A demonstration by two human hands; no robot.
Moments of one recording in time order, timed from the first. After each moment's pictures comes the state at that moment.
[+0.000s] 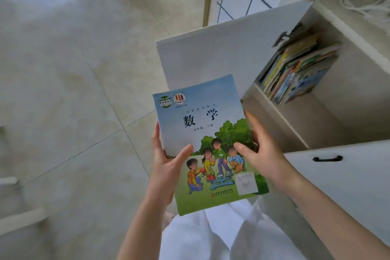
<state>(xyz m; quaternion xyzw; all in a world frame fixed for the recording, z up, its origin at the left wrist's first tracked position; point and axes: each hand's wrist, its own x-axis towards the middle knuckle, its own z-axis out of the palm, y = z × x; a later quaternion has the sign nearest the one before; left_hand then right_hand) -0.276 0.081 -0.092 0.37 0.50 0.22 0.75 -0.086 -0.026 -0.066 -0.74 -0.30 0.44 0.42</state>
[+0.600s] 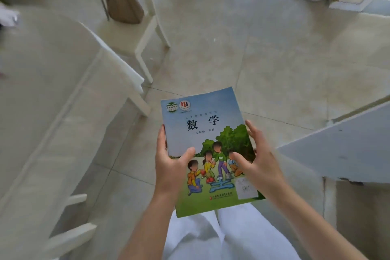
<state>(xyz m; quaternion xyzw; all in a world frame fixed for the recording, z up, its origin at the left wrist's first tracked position) -0.620 -0.018 -0.038 0.23 0.70 0.51 0.44 -0.432 0.035 -0.043 -0.59 -0.60 0.48 0.23</state>
